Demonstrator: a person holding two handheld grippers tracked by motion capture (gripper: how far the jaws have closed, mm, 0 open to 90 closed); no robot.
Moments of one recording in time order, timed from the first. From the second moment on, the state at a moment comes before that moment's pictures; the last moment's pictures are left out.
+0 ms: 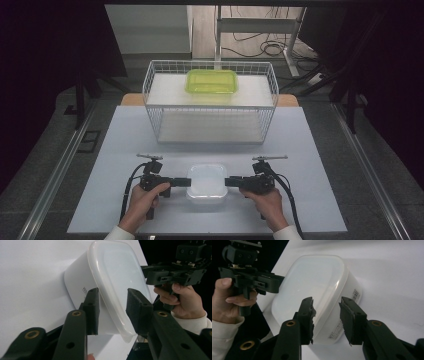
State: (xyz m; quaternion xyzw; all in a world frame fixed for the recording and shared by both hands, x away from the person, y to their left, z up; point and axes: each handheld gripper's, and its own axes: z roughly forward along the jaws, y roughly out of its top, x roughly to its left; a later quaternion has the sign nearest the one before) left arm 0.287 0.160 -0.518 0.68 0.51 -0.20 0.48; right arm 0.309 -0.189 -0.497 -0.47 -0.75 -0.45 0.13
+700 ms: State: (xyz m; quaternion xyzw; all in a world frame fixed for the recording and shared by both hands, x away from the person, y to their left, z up) left arm 0.283 0.164 -0.518 0.67 0.52 -0.21 0.49; right arm 0.310 -0.194 -0.502 -0.49 -0.71 -0.47 0.19
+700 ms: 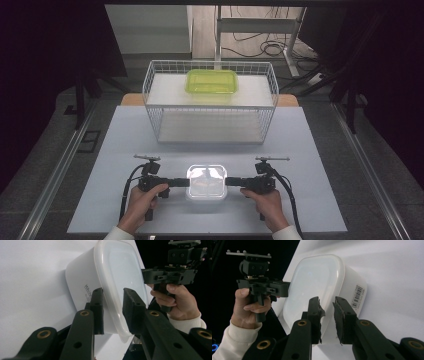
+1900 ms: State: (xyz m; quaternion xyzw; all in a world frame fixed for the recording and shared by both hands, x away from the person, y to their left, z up) left arm 0.278 0.166 -0.507 0.68 0.50 -0.18 0.51; right arm 0.306 -0.195 -0.491 -0.47 -0.73 -0.48 0.15
